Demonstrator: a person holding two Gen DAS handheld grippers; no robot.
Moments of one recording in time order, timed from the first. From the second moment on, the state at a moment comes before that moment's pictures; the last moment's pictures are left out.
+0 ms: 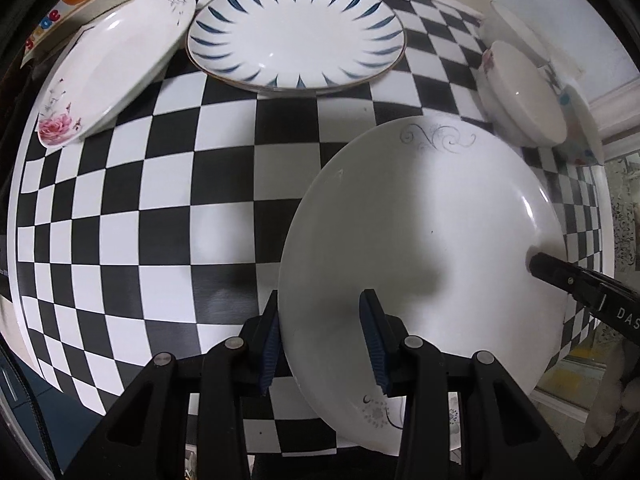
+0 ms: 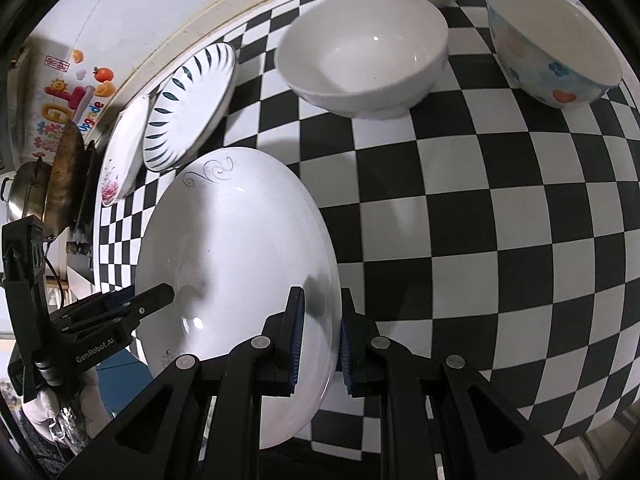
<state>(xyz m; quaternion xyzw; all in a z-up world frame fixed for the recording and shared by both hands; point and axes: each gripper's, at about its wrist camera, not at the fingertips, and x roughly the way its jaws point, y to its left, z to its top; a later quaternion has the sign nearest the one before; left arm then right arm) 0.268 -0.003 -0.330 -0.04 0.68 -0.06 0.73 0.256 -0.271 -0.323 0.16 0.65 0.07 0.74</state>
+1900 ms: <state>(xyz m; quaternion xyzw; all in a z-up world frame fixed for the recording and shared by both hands) 0.315 0.203 -0.276 -0.23 0.62 0.08 0.75 0.429 -0.082 -0.228 0.07 0.59 0.21 0.77</state>
